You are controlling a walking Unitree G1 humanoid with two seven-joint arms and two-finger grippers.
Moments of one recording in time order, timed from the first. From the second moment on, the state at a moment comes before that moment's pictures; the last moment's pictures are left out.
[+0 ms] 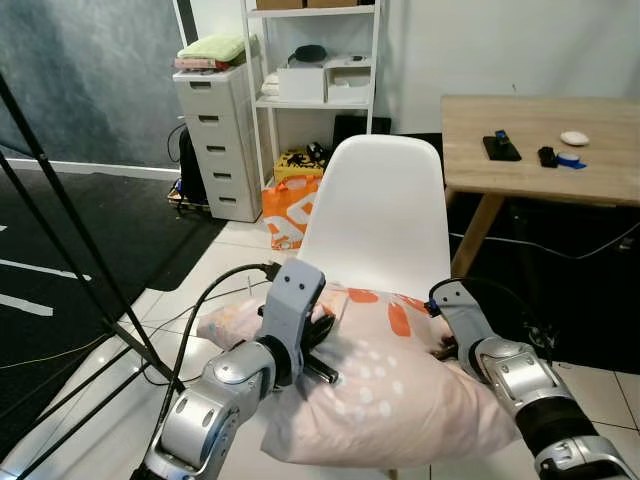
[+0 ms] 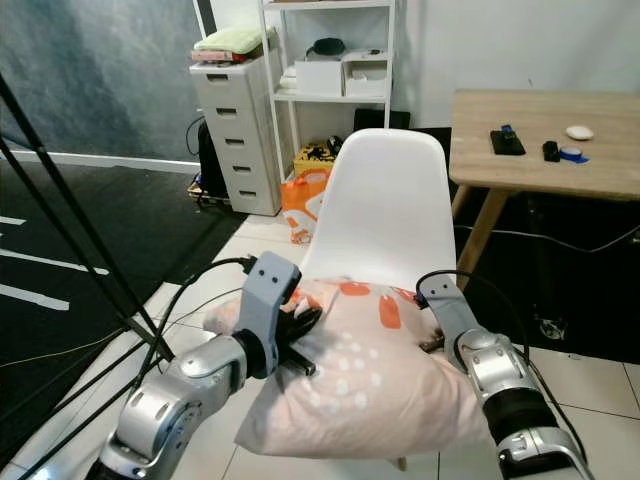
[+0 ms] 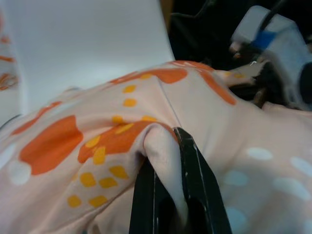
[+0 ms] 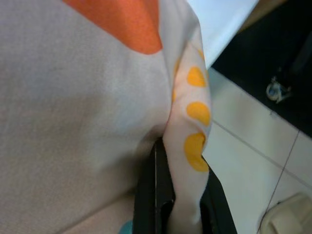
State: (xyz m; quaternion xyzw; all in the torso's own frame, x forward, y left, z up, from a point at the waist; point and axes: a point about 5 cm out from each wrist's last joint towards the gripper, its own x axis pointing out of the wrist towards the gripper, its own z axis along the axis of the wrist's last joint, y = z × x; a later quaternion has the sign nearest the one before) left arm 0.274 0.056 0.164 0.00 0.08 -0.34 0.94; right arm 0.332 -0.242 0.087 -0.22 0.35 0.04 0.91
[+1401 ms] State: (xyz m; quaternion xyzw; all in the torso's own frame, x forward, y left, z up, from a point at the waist) left arm 0.278 0.062 0.172 0.00 0.06 -0.32 0.94; right arm 0.342 -0.241 0.103 -0.20 0.28 0.04 0.94
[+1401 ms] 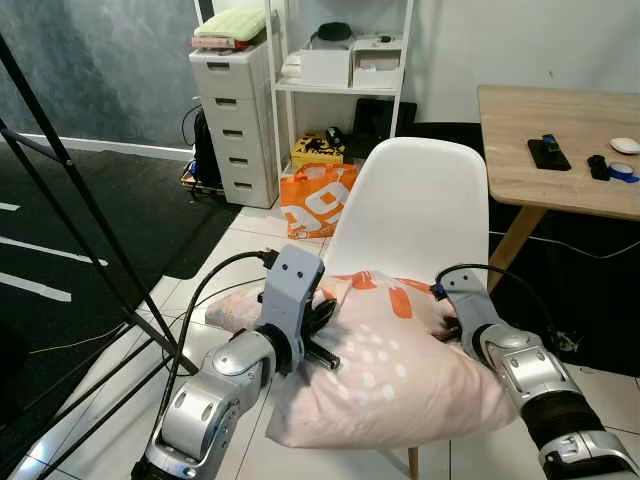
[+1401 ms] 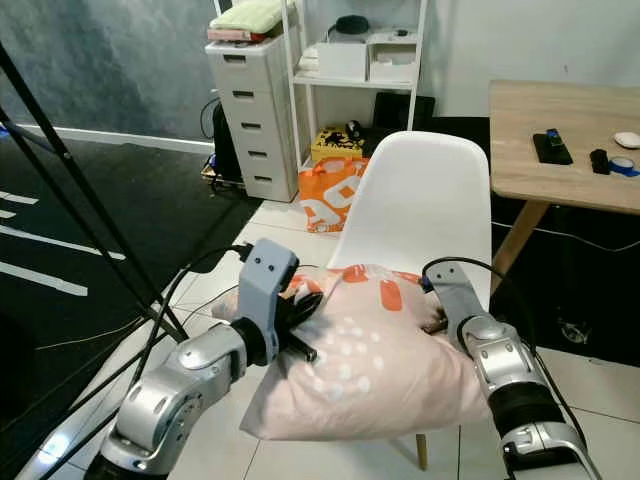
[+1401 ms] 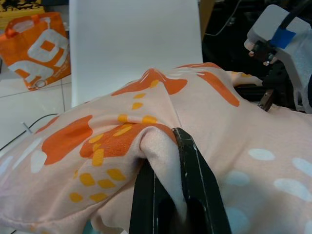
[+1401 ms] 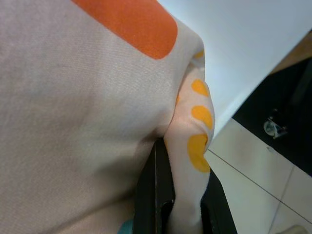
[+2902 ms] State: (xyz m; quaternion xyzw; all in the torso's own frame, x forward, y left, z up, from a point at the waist) left arm 0.278 0.065 0.169 0.00 0.05 -0.32 0.95; right arm 0.346 -0.233 0.109 -0.20 0.26 0.05 0.94
